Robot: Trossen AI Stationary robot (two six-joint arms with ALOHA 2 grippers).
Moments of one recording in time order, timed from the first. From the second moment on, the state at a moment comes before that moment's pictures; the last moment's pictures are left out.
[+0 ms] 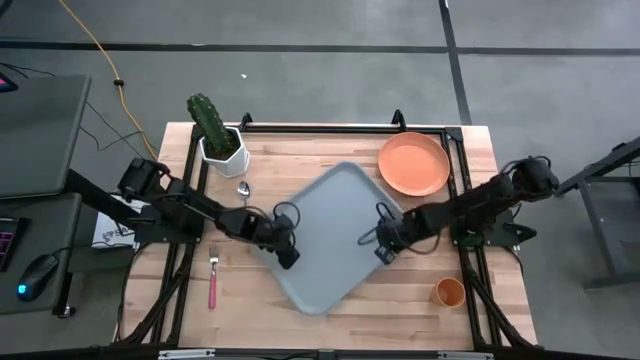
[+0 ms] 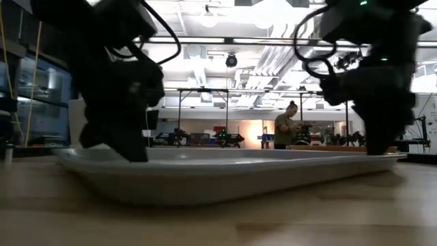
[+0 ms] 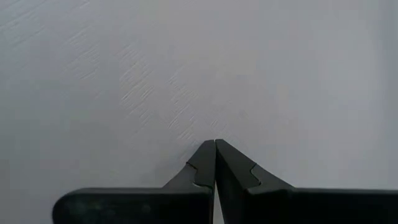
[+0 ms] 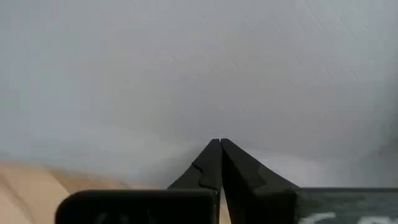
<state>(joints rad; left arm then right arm) -0.13 1.66 0.67 -0.06 -0.12 -0.98 0.26 1.47 0.70 -0.53 0.02 1.06</state>
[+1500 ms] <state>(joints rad) 0.07 0.99 0.55 0.17 -0.16 -0.61 0.16 0.70 0.47 -0.82 0.21 1.43</state>
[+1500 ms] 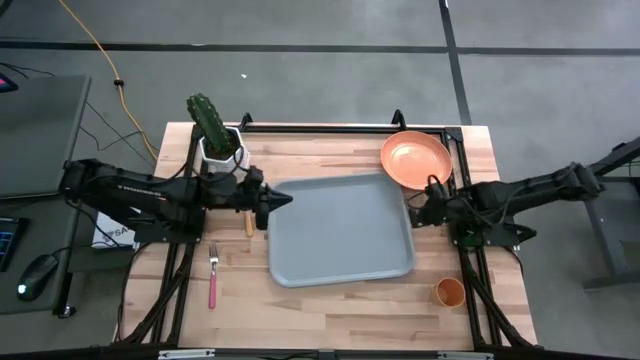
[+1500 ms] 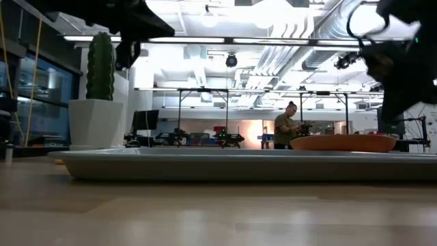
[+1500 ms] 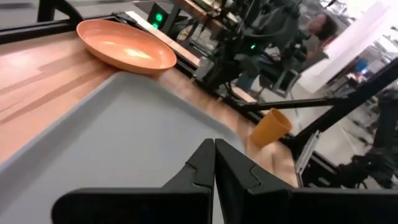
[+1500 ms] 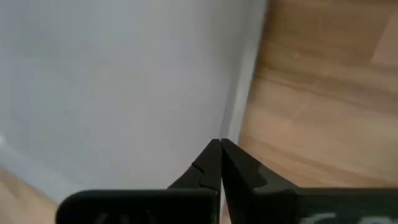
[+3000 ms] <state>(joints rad) -0.23 1.56 0.54 0.12 -0.10 -1.04 0.31 1.23 0.54 -0.62 0.29 1.65</state>
